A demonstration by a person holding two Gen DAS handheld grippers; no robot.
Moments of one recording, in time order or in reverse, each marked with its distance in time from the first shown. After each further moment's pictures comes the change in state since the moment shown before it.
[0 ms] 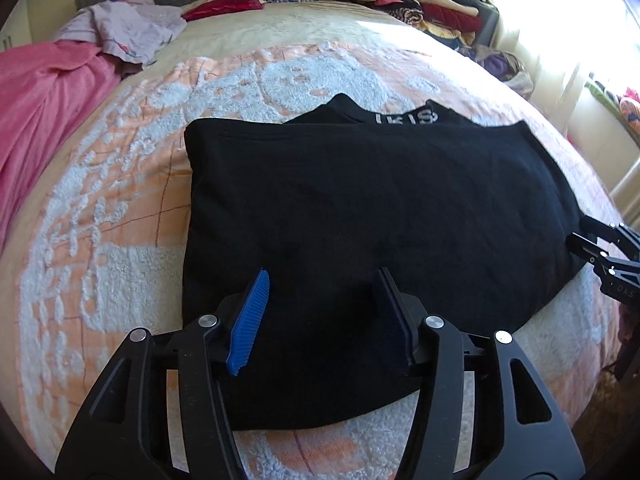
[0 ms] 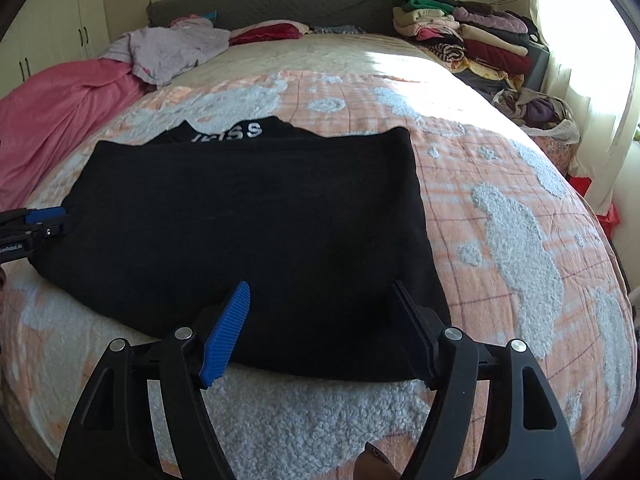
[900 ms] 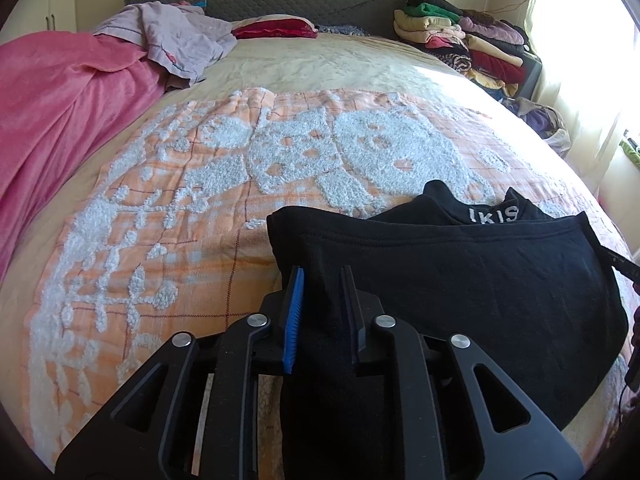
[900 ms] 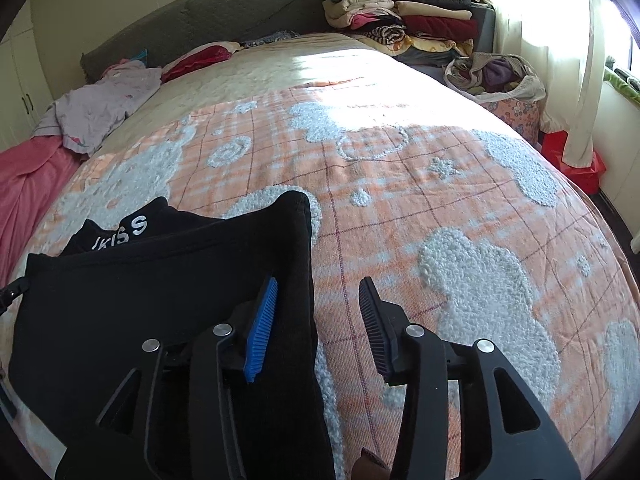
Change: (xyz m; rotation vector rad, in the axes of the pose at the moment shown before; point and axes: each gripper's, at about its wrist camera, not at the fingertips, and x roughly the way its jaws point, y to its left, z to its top) left arm 0.020 0.067 0.056 -0.143 -0.129 0.073; right arm 0.046 -0.089 0.065 0.253 -0.033 -0.048
